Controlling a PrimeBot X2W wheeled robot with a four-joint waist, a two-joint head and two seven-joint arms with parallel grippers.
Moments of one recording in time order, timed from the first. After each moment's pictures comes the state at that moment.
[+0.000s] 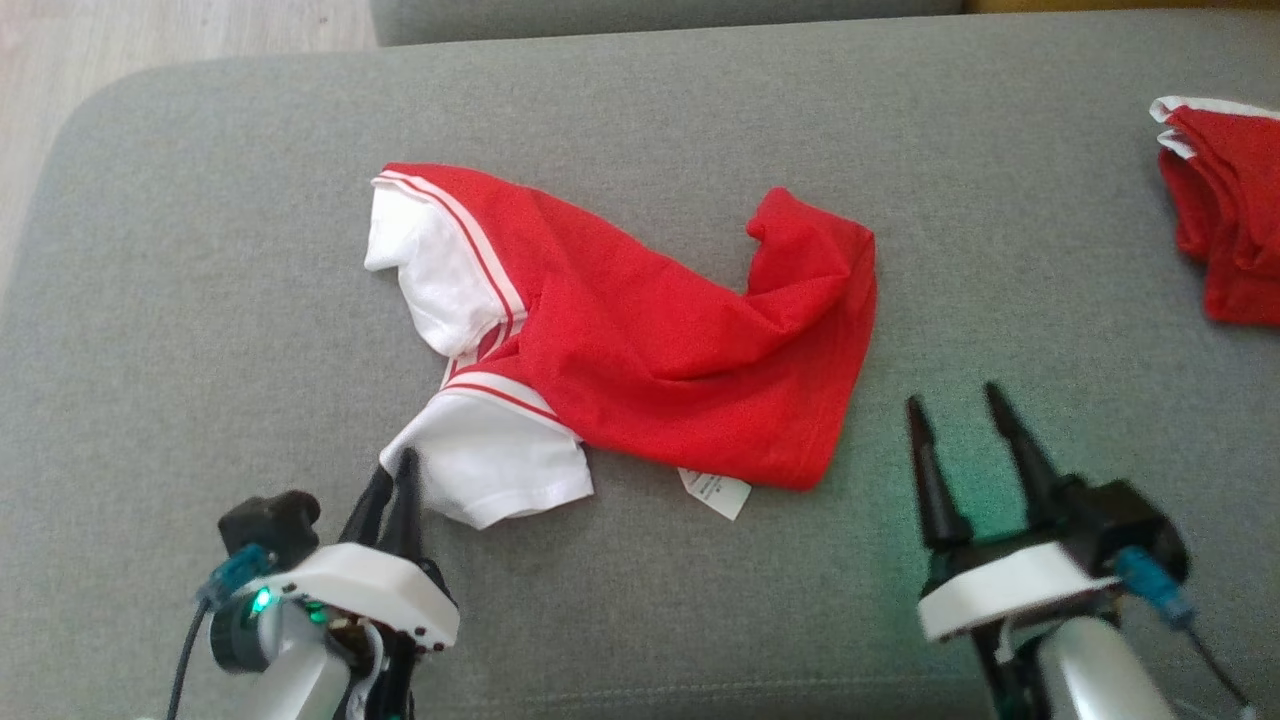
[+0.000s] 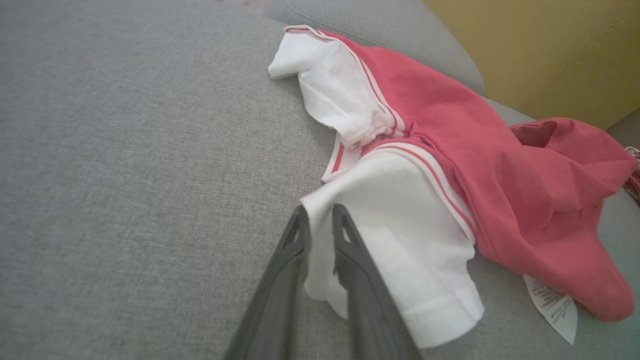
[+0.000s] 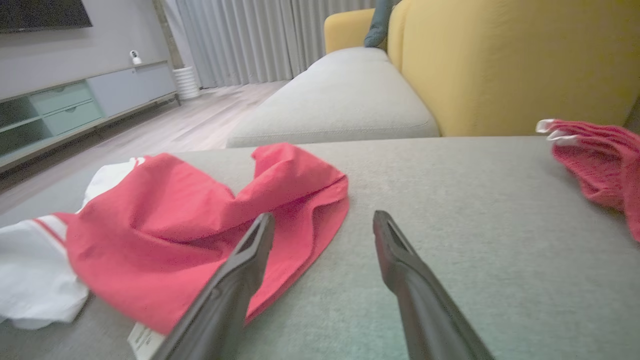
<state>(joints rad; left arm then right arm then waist) -0.15 0.24 -0.50 0.36 -0.73 0.17 -0.25 -0.07 -0.05 0.11 0.27 0.12 0.12 -0.24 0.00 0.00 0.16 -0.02</state>
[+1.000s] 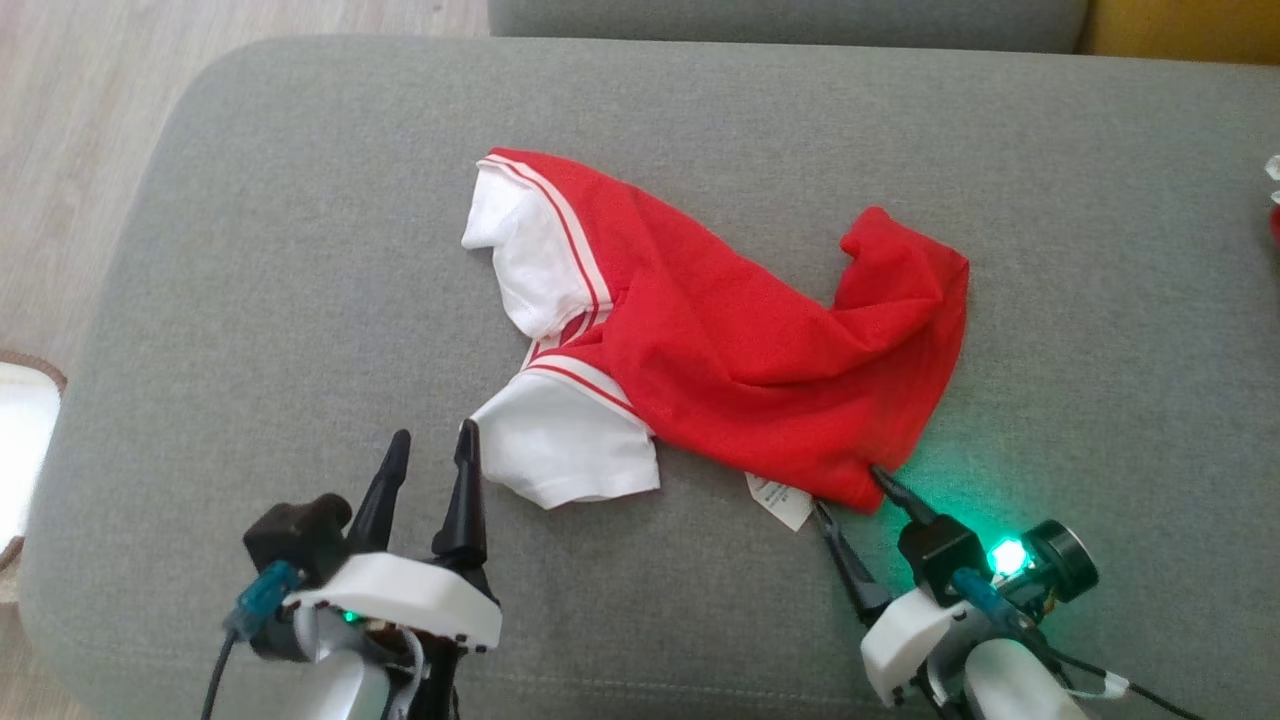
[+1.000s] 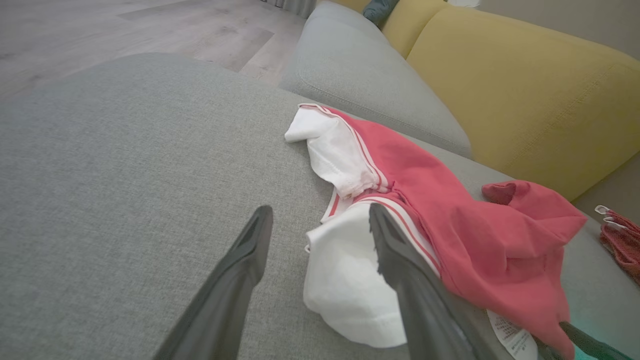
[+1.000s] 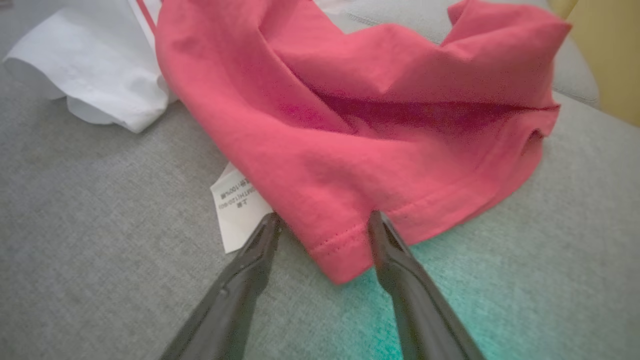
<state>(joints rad) -0.07 0.11 -0.37 0.22 -0.53 0.11 -0.25 -0.16 -0.05 0.24 0.60 -0.22 0.12 -0.24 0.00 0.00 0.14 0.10</state>
